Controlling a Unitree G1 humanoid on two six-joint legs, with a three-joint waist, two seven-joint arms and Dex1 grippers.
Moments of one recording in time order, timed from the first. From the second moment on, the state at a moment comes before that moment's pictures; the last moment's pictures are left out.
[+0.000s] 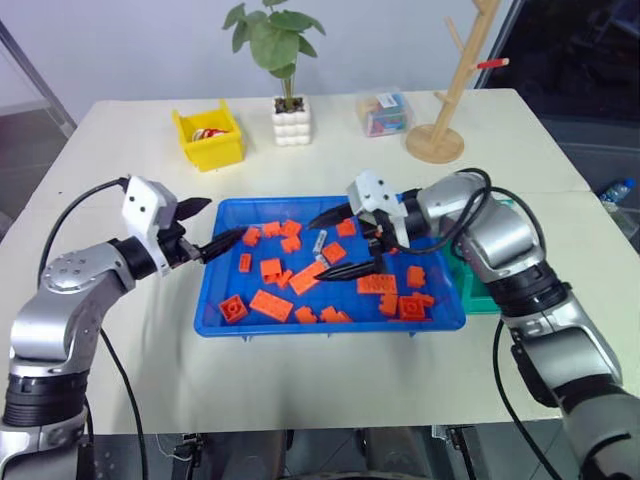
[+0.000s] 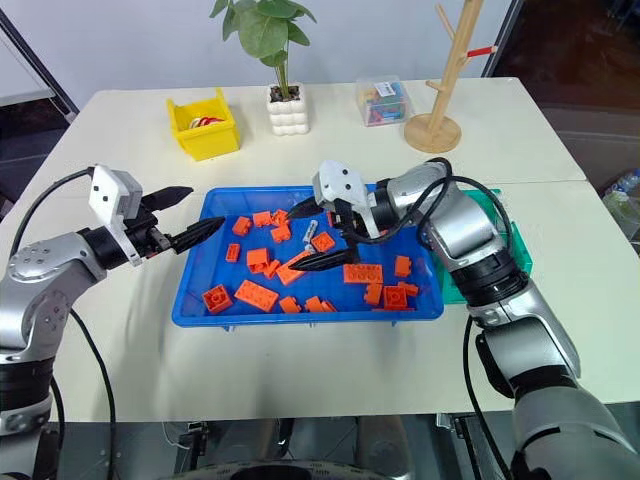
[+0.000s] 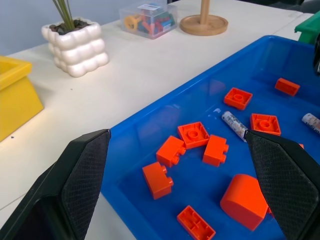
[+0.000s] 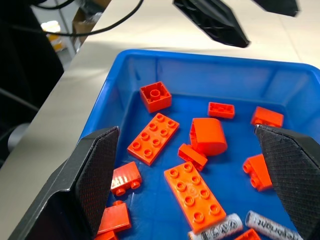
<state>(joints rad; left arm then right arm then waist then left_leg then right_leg) -0.26 0.70 0.23 -0.26 -0.53 0.56 -0.73 -0.89 -0.53 0.39 0.11 0.33 0.40 1.34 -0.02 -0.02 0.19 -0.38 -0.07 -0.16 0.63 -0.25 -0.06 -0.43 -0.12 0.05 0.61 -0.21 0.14</state>
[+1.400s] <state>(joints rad) -0.25 0.63 0.23 -0.30 -0.54 0.56 -0.65 -1.03 -0.33 0.53 0.58 -0.10 0.06 1.40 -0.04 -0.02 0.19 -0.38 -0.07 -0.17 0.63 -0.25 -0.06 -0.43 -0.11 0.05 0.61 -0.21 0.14</state>
